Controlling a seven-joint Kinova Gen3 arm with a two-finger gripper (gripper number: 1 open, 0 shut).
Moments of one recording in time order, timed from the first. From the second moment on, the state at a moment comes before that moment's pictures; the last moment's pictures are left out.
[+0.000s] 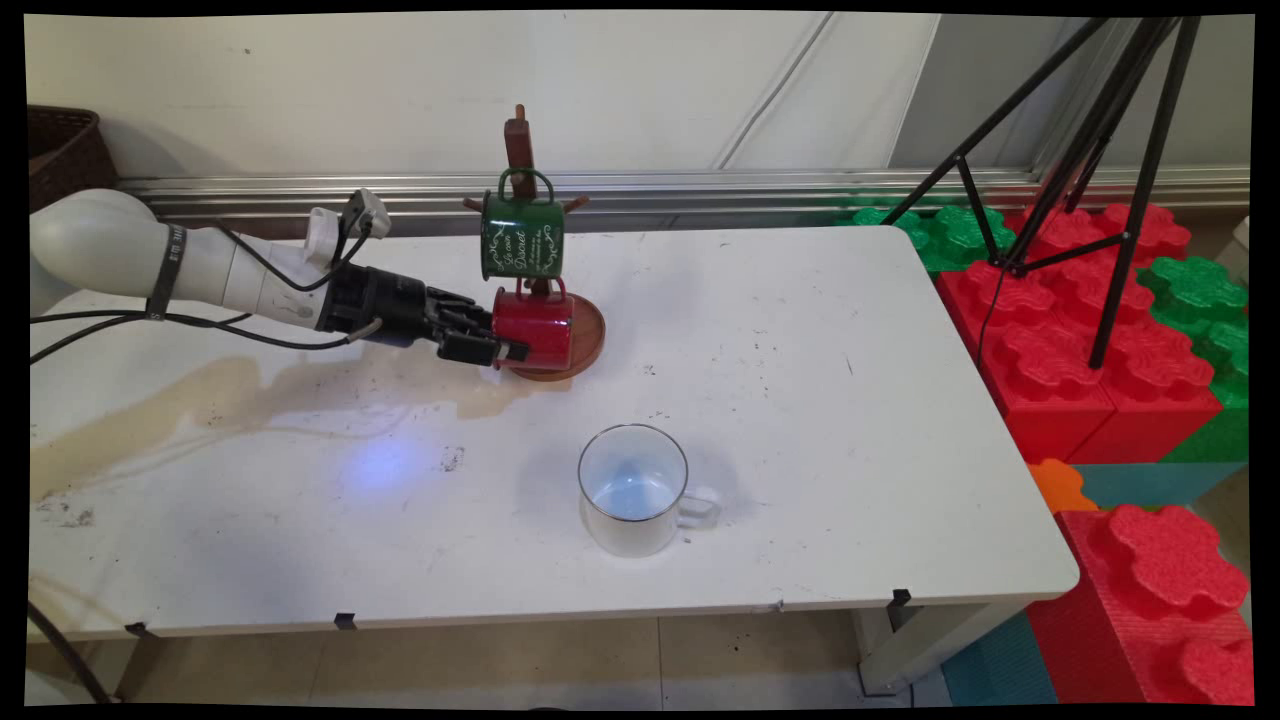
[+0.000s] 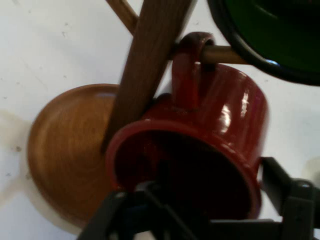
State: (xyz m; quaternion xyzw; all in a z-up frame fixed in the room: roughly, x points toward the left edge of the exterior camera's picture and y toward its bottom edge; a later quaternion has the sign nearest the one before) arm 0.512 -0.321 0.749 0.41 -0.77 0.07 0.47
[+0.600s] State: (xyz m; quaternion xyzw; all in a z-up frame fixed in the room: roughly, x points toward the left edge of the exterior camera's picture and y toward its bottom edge) arm 0.509 -0.316 0.750 0.41 -0.77 0.06 0.48
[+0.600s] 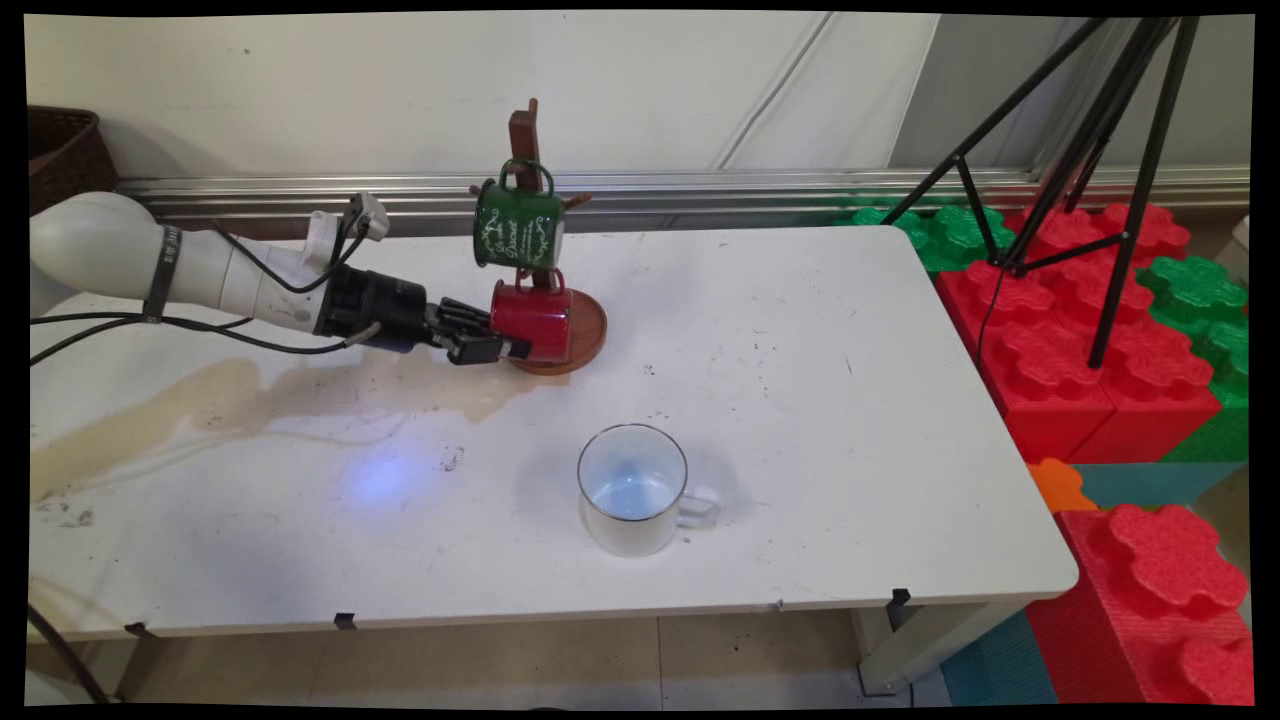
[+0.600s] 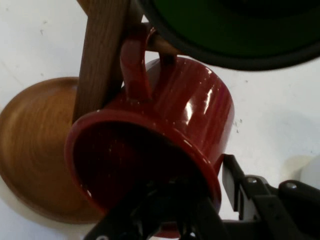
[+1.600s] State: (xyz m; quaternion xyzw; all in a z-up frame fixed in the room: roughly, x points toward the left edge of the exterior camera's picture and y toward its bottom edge) arm 0.501 -0.299 0.767 0.38 -0.78 0.03 0.50
